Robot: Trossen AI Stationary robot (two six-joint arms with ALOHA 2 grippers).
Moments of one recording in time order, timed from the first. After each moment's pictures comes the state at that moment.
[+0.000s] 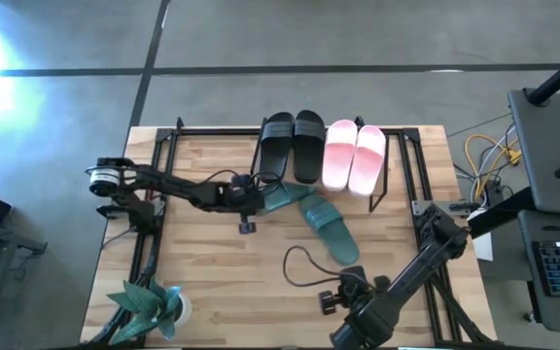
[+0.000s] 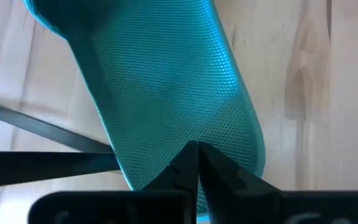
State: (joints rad) left arm 0.05 1.65 0.76 -0.12 -0.22 0.07; right arm 0.78 2.12 1.89 -1.57 0.40 2.18
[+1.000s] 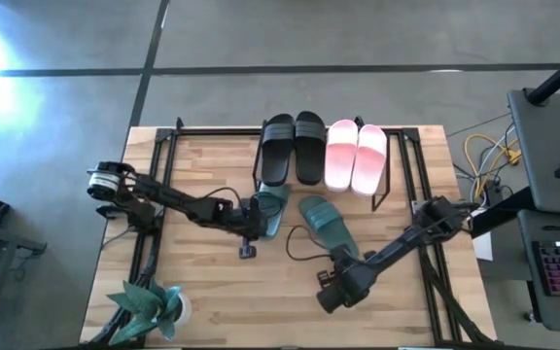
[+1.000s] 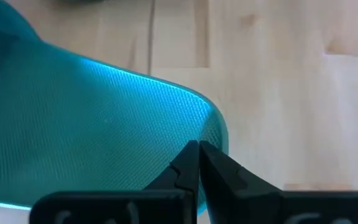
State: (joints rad) left arm -0.11 1.61 0.76 -0.03 -0.06 -0.10; right arm 0.57 2.04 1.38 -1.15 0.28 1.84
